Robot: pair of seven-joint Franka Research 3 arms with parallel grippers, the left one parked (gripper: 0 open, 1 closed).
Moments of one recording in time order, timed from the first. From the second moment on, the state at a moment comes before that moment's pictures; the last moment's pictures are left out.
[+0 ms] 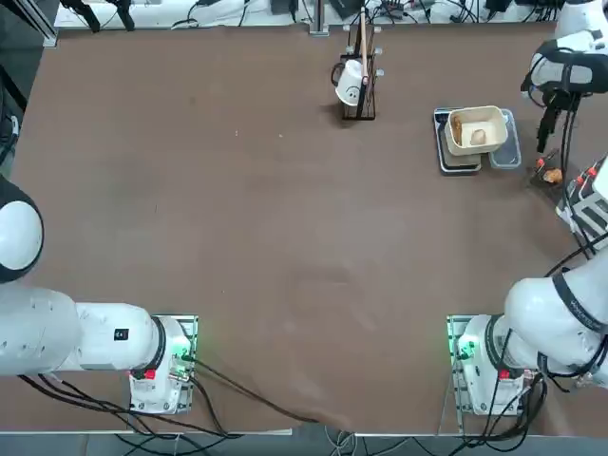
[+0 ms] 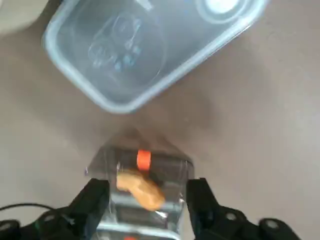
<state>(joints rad) -0.48 0.50 0.17 -1.80 -0.52 1.96 -0.96</state>
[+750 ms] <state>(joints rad) -0.62 0.48 0.16 -1.88 -0.52 1.99 -1.33</state>
